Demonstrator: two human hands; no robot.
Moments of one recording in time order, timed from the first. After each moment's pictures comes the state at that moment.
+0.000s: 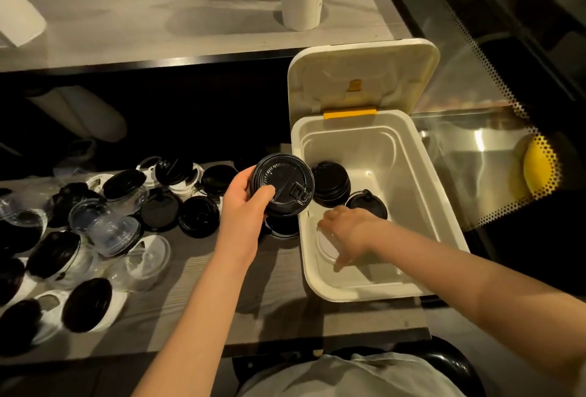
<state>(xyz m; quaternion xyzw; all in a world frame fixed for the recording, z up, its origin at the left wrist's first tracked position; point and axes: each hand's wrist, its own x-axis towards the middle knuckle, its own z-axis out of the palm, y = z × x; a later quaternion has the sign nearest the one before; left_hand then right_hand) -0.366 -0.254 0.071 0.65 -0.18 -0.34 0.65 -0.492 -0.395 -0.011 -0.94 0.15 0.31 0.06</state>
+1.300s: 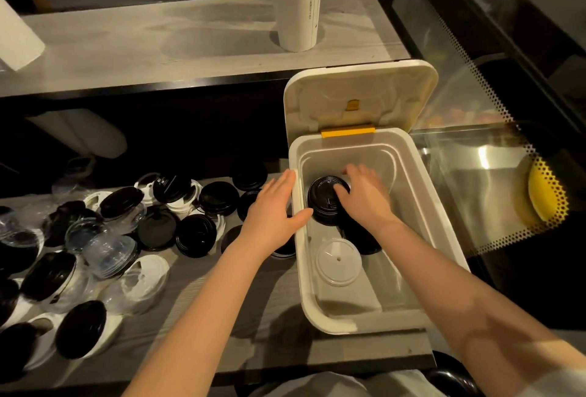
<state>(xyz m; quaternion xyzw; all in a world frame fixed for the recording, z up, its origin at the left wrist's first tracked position) -0.348 -0.304 0.047 0.81 -0.50 -0.22 0.21 -0.473 -0.451 -0.004 -0.87 0.44 -0.11 0.21</state>
